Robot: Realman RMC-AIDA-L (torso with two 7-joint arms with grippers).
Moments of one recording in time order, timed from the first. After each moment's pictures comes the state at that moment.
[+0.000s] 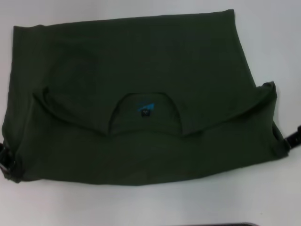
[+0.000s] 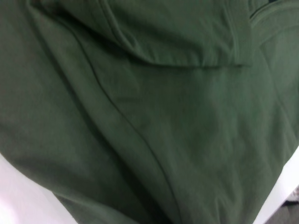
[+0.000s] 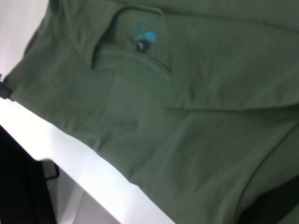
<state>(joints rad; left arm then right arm) -0.70 -1.91 0.88 0.81 2.72 1.97 -2.39 0.56 1.95 -0.74 -0.91 -2.54 -1.99 2.39</state>
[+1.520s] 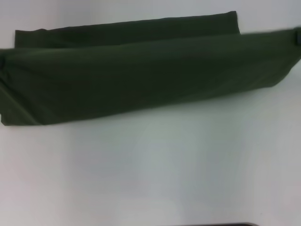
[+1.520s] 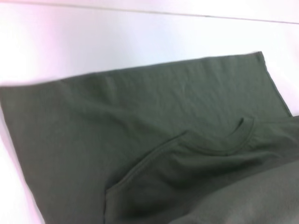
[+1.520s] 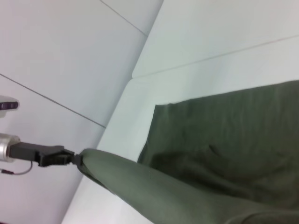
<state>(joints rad) -0.77 -1.87 0.42 1.05 2.70 1.97 -2.39 0.58 1.80 -0.51 -0.88 -2.16 -1.98 2.43</state>
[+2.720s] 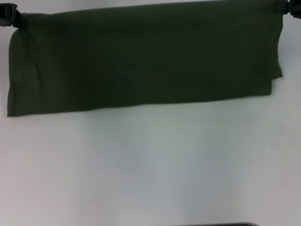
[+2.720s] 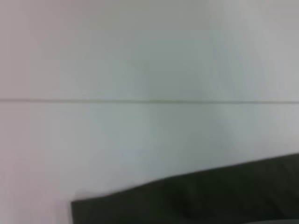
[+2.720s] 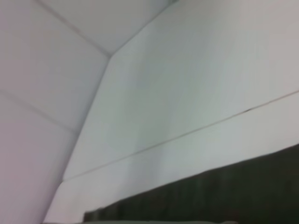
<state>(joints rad) -0.80 -1.99 0.63 0.98 2.71 1.37 -2.55 0.59 1.94 -0.45 -0.83 -2.19 -1.51 2.41</state>
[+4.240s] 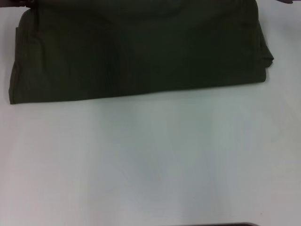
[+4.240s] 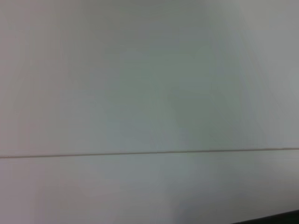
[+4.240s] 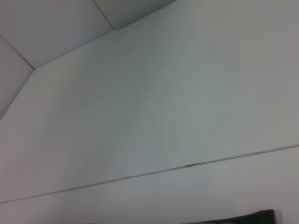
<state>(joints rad) -0.84 -2.03 0.76 0.87 2.73 1.03 -2.64 0.72 1.97 -0.76 -0.68 -2.19 -0.94 2.41</state>
